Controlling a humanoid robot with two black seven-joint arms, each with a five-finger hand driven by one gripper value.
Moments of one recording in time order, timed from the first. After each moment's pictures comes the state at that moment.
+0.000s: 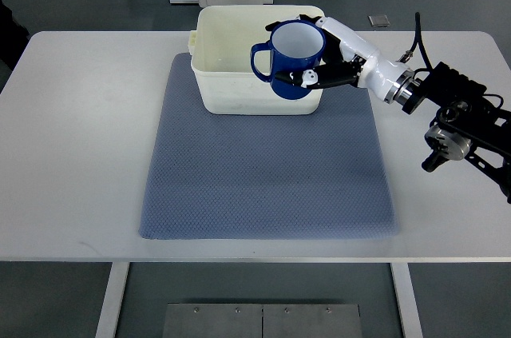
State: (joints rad) left arm -0.01 0.00 -0.59 -0.14 0.35 -0.04 -0.01; right arm 1.02 -0.41 0.36 1.14 -0.62 0.09 0.41
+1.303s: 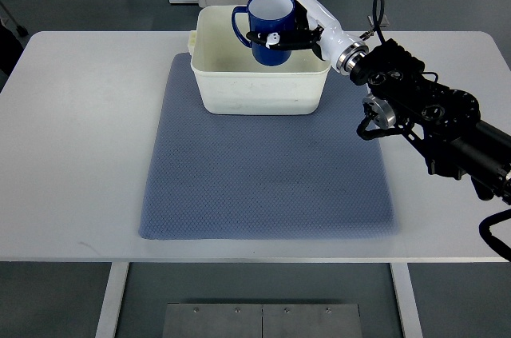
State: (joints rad) left arm -0.01 0.00 -0.59 -0.14 0.35 -0.04 -0.01; right arm 1.13 -0.03 0.35 0.63 -0.57 -0.01 0.33
